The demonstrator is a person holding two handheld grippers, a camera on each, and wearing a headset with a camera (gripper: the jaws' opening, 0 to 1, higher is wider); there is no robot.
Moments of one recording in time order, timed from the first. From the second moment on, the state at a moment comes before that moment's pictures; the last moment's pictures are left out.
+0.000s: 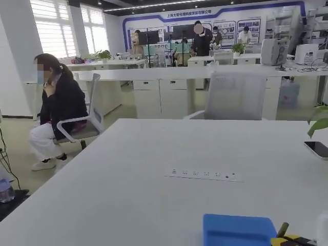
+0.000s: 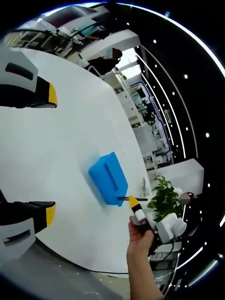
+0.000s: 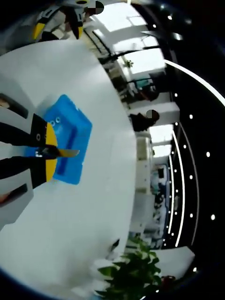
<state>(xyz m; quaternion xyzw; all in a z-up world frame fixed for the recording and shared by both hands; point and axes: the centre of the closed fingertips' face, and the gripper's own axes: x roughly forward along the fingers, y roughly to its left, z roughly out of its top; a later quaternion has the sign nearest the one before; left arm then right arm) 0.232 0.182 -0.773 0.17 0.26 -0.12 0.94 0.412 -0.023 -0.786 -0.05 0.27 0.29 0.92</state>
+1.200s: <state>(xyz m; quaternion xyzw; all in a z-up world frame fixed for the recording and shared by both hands) 0.243 0.136 -0.725 0.15 0.23 -0.23 0.93 0.334 0.014 -0.685 0.00 0.18 0.42 0.89</state>
